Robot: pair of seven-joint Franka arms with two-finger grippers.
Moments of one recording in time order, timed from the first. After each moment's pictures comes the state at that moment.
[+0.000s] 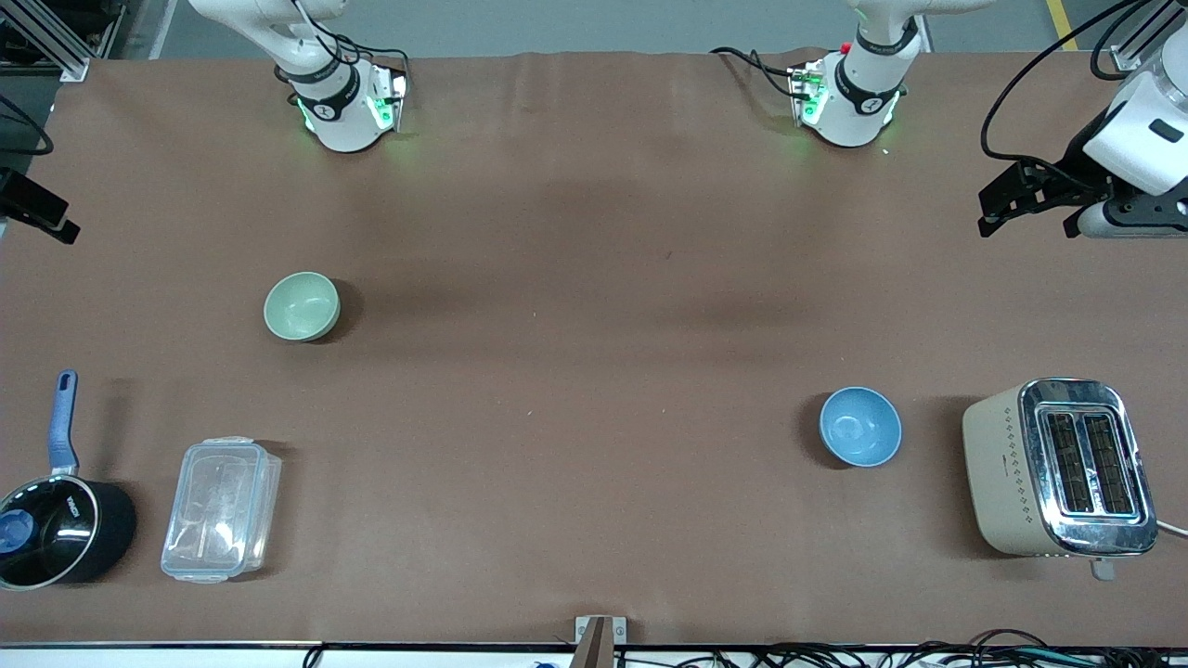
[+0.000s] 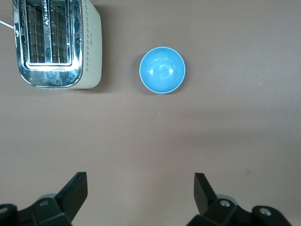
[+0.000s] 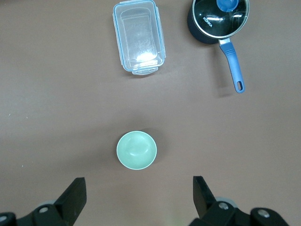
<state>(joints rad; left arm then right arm) -0.01 -0.09 -0.11 -1.66 0.00 1.61 -0.08 0.00 0.01 -0.08 -1.44 -0.04 1.46 0.08</state>
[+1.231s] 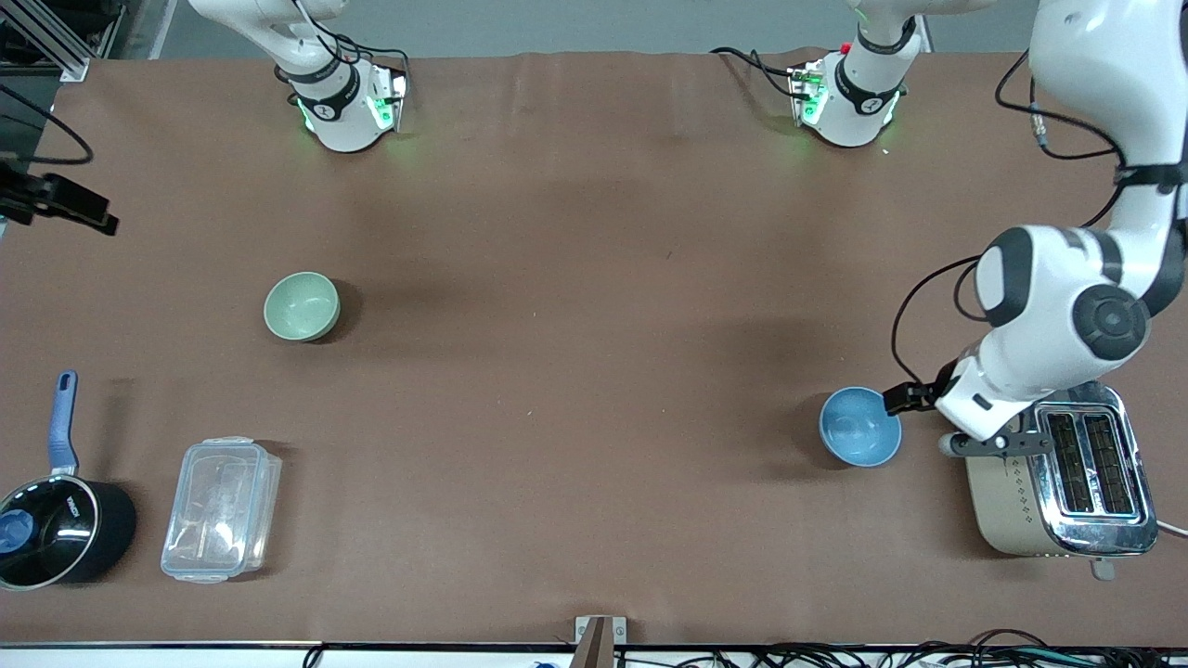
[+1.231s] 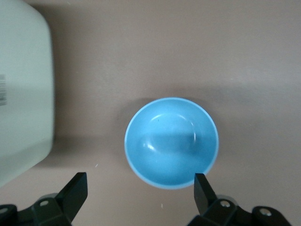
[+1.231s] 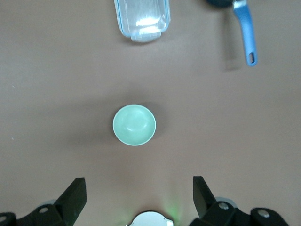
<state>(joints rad) -0.01 0.47 -0.10 -1.72 0.03 2.21 -0.11 0.01 0.01 -0.08 -1.55 -0.04 1.42 0.05</state>
